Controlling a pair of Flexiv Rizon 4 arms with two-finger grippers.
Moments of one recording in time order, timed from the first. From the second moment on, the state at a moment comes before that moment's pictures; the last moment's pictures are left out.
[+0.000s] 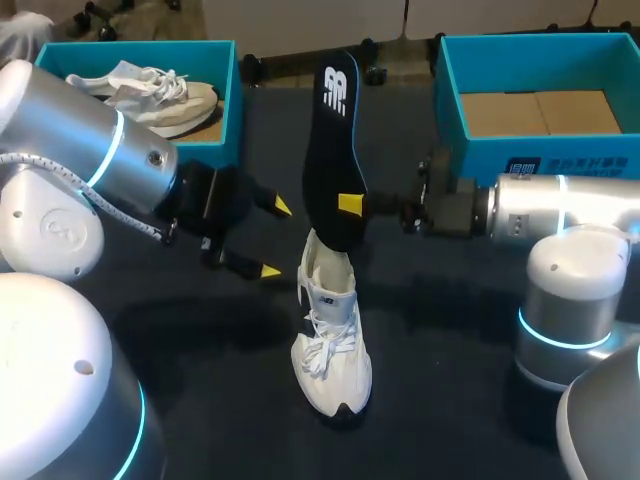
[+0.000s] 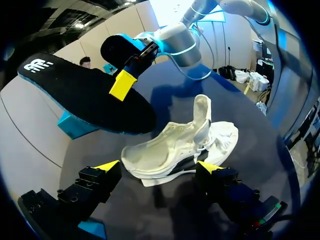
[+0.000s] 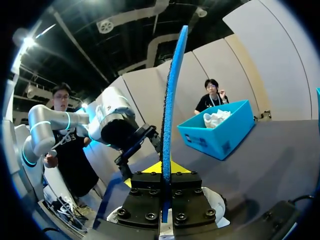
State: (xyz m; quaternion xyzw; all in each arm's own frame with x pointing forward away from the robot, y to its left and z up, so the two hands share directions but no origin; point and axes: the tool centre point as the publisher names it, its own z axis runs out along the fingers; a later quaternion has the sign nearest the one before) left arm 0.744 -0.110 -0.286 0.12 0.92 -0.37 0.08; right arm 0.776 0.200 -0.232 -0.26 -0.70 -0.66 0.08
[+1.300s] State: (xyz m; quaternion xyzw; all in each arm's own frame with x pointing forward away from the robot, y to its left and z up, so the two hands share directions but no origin) left arm 0.779 -0.118 -0.332 0.08 0.95 -0.30 0.02; right arm 0.805 0.210 -0.272 -0.27 -0.69 -0.66 0.13
